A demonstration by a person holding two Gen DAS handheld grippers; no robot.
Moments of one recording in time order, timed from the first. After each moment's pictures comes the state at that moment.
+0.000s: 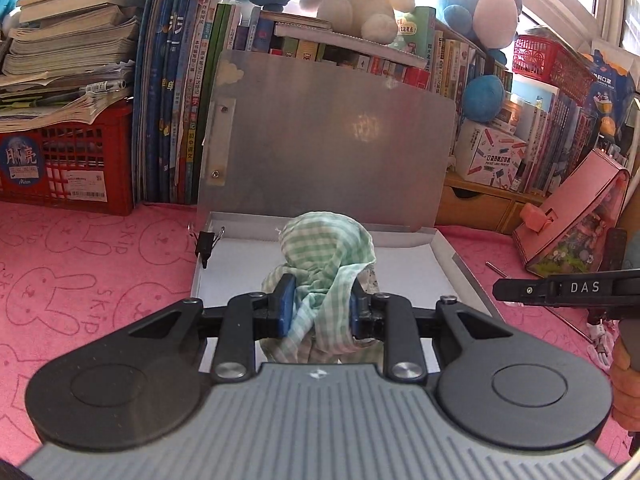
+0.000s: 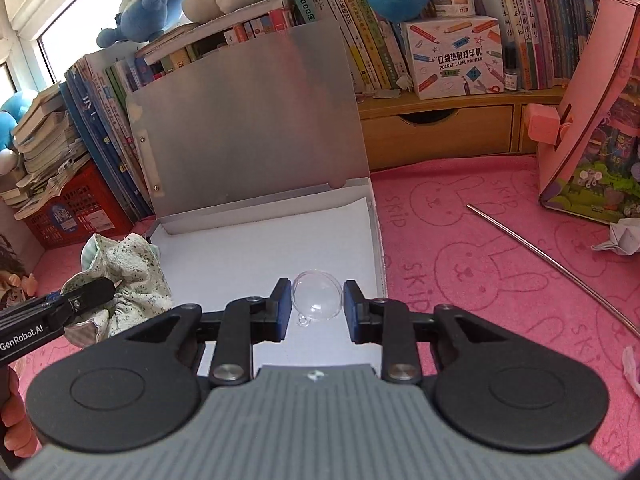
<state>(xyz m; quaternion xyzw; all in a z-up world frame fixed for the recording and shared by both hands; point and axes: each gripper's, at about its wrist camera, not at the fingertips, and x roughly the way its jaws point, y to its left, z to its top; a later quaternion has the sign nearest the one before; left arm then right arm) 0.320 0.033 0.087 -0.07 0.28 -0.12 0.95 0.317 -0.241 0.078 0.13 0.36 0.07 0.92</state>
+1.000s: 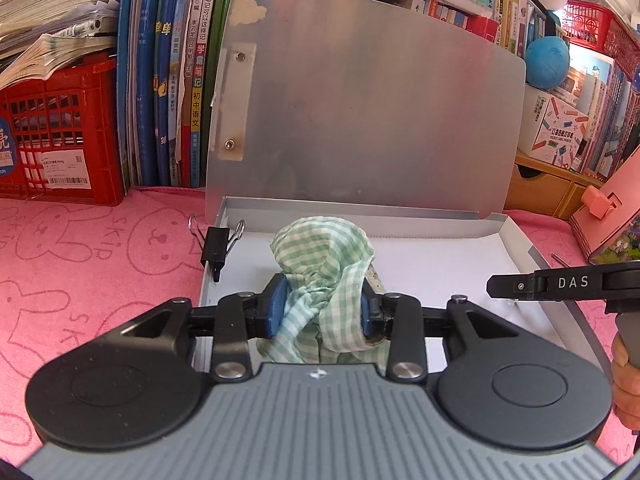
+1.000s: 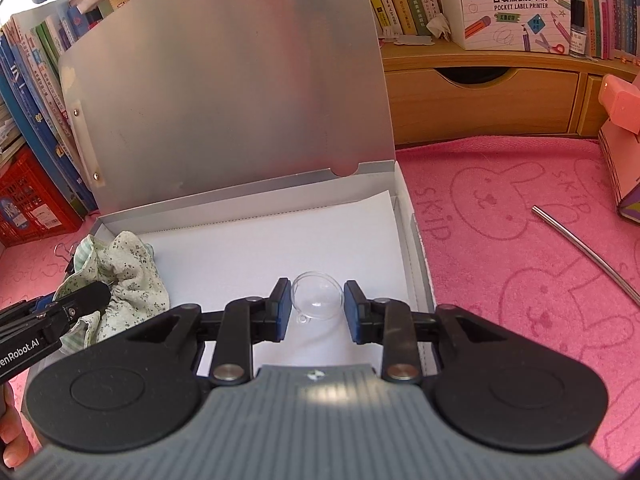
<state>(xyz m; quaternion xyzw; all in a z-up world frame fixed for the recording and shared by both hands) 0.400 0.034 0.035 -0.05 0.31 -0.09 0.95 0.406 -0.215 0.019 0.11 0.41 0.06 0.91</state>
